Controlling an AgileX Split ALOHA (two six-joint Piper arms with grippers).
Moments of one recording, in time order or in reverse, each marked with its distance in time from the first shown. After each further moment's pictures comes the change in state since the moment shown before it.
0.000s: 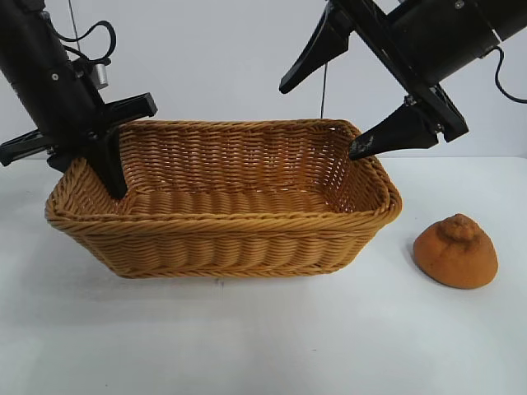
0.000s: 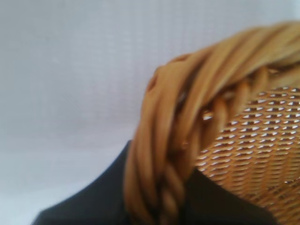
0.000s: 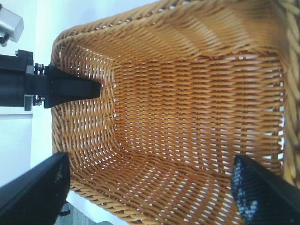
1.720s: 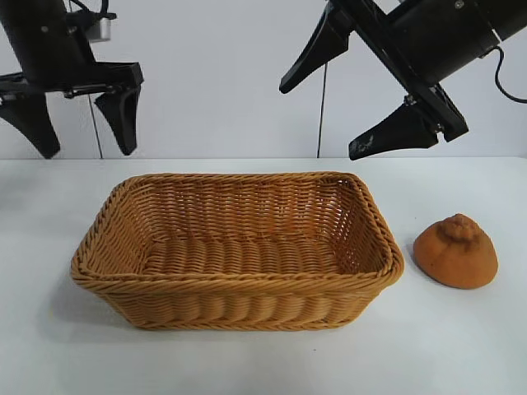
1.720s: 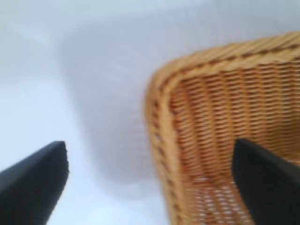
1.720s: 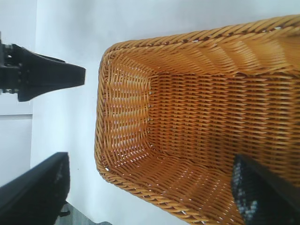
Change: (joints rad) left arm -0.011 0.015 -0.257 0.327 0.205 0.042; right arm 0.000 0.000 0.000 0.000 -0.001 0.000
